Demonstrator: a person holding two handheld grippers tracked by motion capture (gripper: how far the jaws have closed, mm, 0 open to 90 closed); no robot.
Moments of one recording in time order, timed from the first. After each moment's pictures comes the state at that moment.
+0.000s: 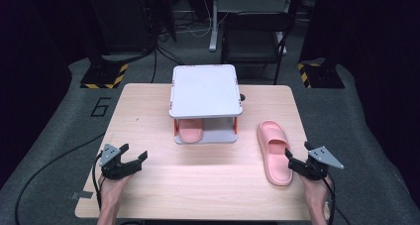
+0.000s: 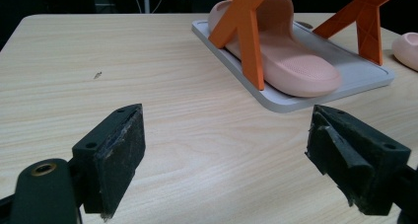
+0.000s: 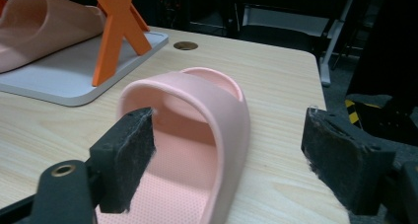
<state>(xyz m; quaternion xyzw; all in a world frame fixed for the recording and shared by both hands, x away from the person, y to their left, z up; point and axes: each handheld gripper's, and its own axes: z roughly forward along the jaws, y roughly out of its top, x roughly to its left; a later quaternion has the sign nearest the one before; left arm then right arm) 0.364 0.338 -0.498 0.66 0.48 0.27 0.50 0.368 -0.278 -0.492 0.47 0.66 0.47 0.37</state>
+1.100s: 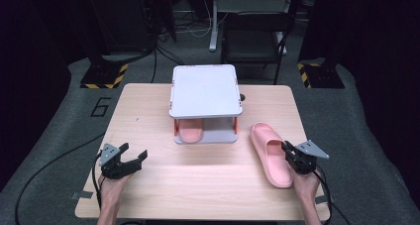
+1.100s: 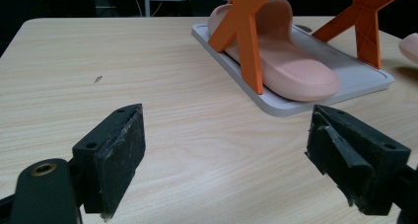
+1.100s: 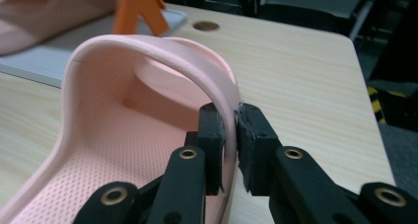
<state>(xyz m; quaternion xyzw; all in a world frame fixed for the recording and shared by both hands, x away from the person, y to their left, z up) 0.365 0.336 -0.495 0.66 0.48 0.28 0.51 0.390 -0.255 -0.498 0.47 0.69 0.44 0.33</state>
